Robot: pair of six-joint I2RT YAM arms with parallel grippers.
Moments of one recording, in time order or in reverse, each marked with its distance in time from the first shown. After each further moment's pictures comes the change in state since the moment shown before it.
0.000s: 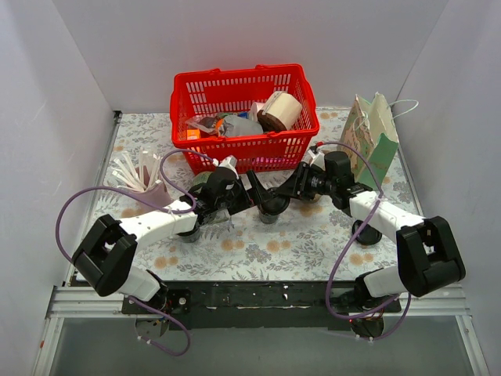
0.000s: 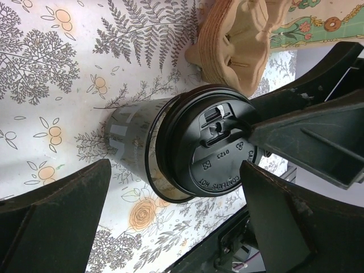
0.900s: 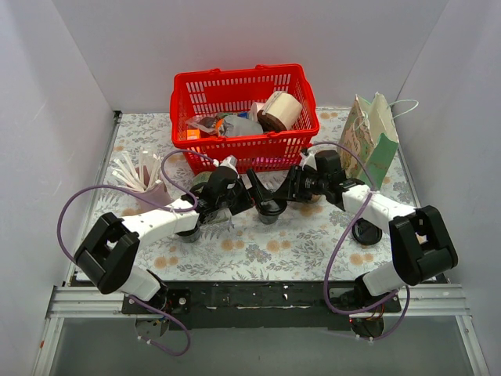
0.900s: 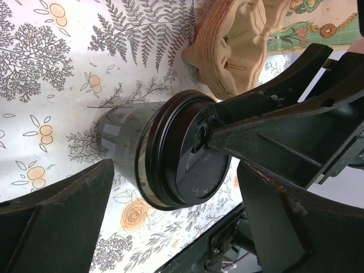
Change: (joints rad) left arm 0.000 0.018 0.011 0.006 0.008 -0.055; right arm 0.038 0.082 0.074 -0.139 0.058 -0.133
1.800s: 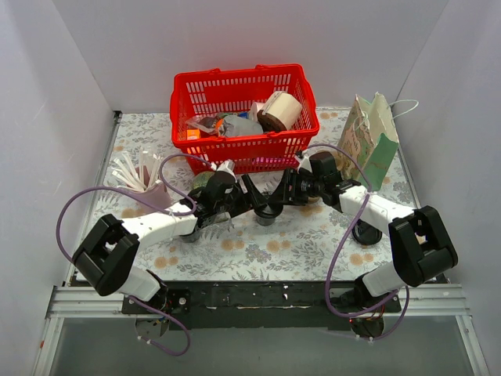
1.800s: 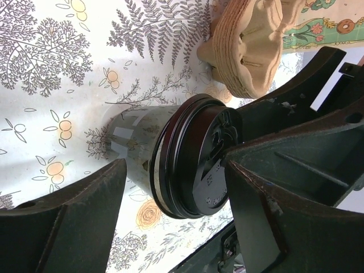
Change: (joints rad) left arm 0.001 -0.013 -0.060 0.039 -0.020 0.024; right arm 0.052 0.001 0.006 -0.027 0.006 0.009
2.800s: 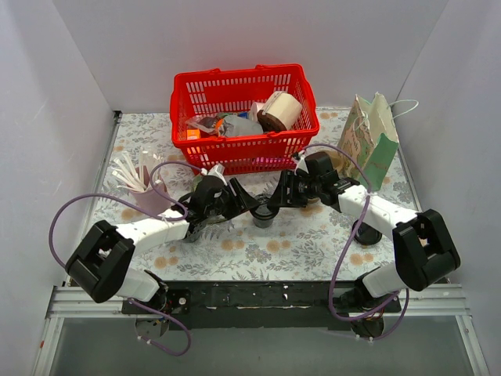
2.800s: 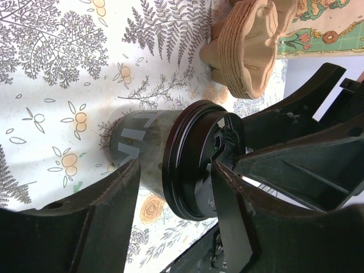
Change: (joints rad) left arm 0.062 -0.050 -0.112 0.104 0.071 -0.051; right arm 0.048 -0.020 0.042 -0.124 0.075 -0.027
